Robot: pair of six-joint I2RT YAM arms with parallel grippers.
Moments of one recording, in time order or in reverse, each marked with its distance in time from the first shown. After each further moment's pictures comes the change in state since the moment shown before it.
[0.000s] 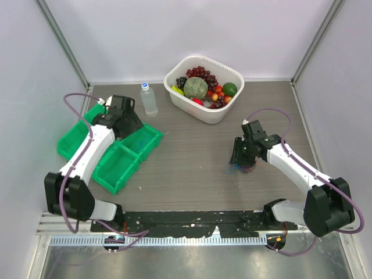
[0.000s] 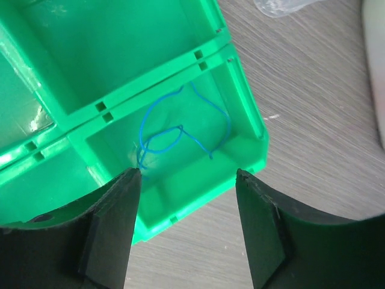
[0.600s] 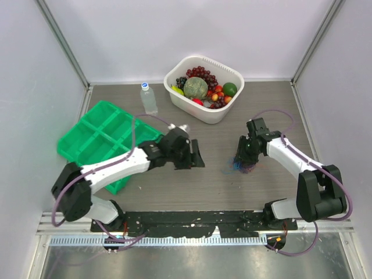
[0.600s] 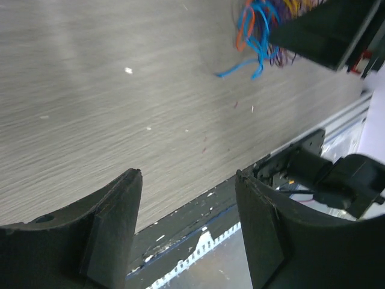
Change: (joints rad) left arm -0.623 -0.070 -0.222 0.310 0.341 -0.197; right arm -0.121 0.112 0.007 0.035 -0.014 -0.025
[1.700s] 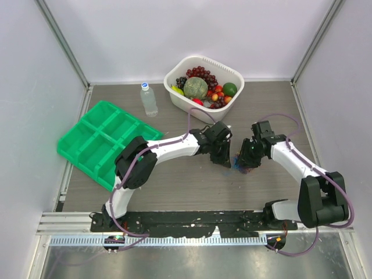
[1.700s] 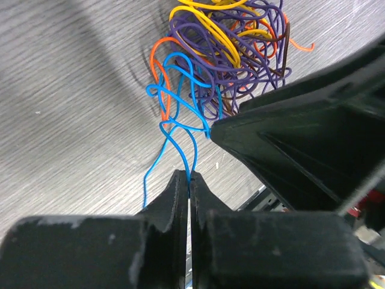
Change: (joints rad) left arm -0.138 0.719 0.588 0.013 0.172 0.124; right arm -0.051 -0.069 -0.054 -0.013 -0.073 0.036
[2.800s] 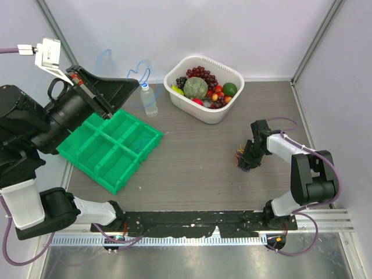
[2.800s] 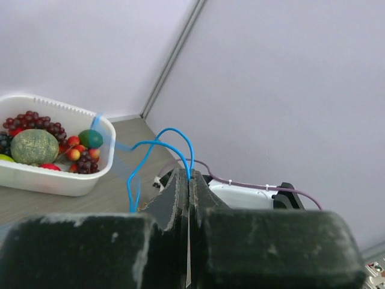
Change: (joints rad) left arm 0.005 -0.775 0.876 -0.587 -0.486 0.333; right arm -0.058 0.230 0.037 0.026 0.066 0.074
